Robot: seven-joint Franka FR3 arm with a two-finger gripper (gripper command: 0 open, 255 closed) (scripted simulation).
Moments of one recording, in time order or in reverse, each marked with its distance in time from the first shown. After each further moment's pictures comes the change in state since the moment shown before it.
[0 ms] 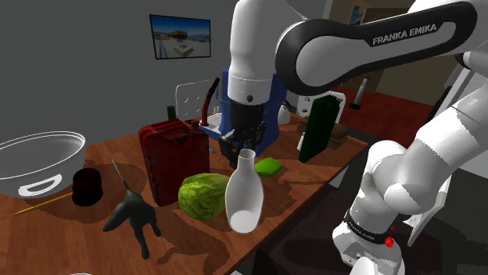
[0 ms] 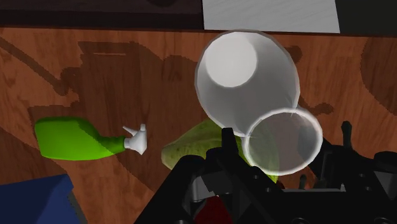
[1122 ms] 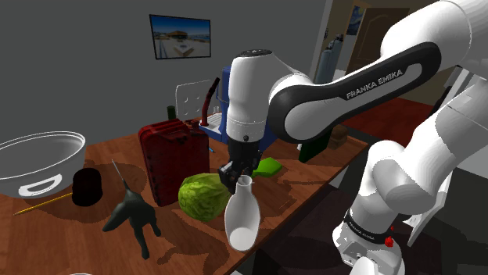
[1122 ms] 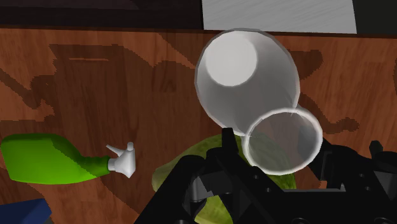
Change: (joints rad) arm 0.003 0.058 0.032 -0.175 0.006 0.231 0.009
